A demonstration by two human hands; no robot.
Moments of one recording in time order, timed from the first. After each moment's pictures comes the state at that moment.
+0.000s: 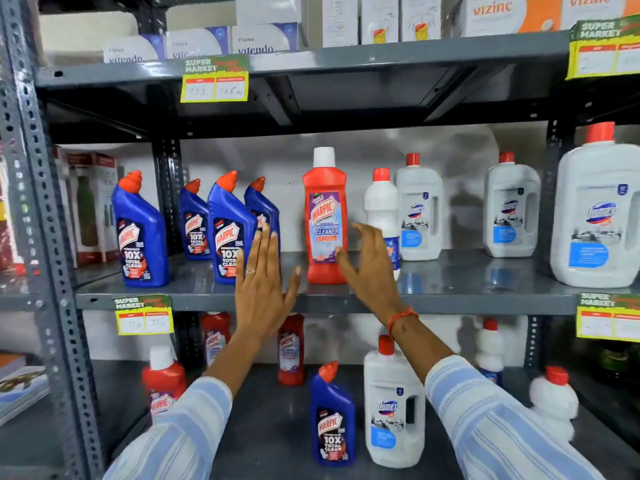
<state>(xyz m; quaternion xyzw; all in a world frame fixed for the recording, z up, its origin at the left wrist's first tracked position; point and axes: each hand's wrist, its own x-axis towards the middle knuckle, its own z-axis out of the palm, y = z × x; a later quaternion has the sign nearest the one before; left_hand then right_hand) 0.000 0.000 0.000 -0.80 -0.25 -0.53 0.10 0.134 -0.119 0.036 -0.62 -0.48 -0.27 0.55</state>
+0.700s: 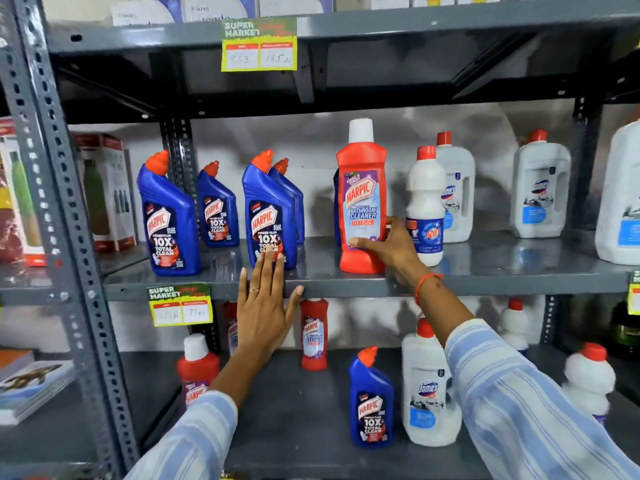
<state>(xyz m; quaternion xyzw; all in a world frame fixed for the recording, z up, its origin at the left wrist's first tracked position) -0.056 0.079 -0.054 -0.83 -0.28 -0.47 0.13 0.136 -0.052 0.040 -0.64 -0.38 0.01 0.67</state>
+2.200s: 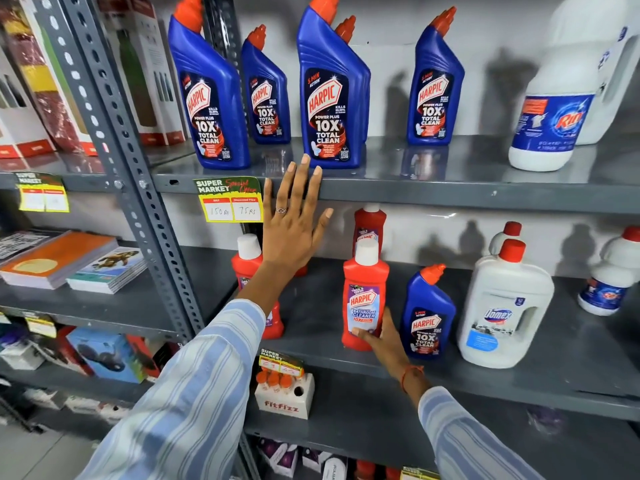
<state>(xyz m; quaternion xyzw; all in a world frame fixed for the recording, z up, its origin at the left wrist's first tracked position) -0.076 0.148 -0.104 -0.78 -0.23 -0.51 0.26 0.062 0.005 -0.304 -0.65 -0.35 0.28 0.61</state>
